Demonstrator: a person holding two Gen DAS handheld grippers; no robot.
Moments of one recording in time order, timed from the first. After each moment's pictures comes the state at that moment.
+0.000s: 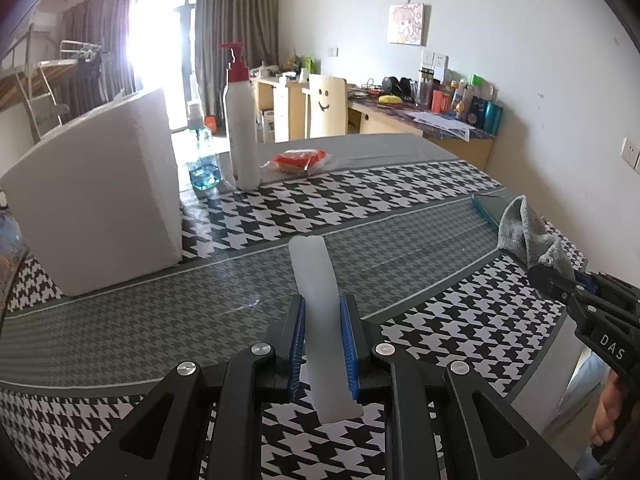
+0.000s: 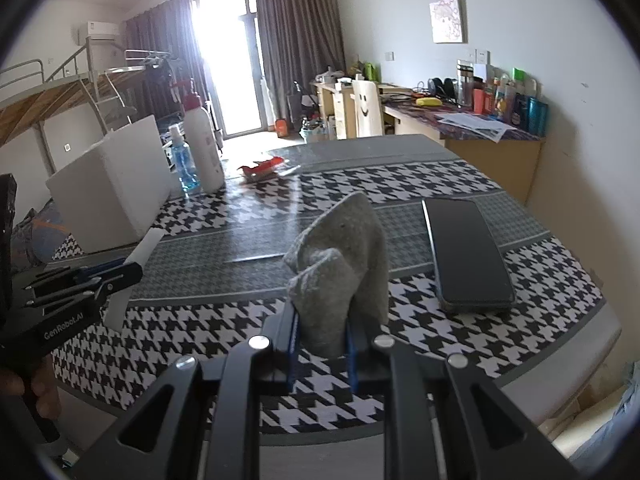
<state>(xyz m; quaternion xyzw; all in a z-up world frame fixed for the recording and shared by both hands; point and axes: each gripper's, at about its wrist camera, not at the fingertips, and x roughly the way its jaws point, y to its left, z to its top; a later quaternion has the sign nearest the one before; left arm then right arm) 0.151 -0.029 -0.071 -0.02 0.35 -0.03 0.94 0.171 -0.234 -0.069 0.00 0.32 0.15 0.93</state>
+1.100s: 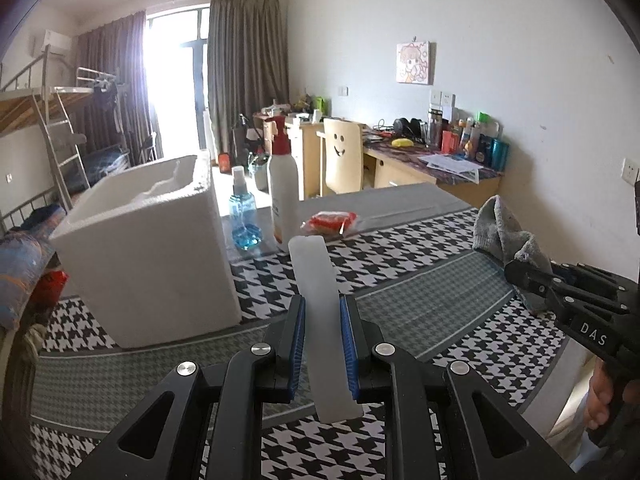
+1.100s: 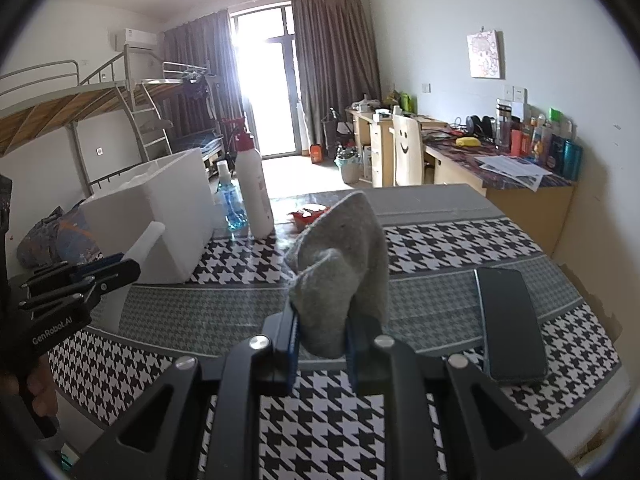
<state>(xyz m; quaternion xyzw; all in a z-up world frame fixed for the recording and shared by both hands) 0.140 0.010 -0.019 0.00 0.28 -0.01 0.96 0.187 -0.193 -0.027 -0.01 0.27 0.22 0.94</state>
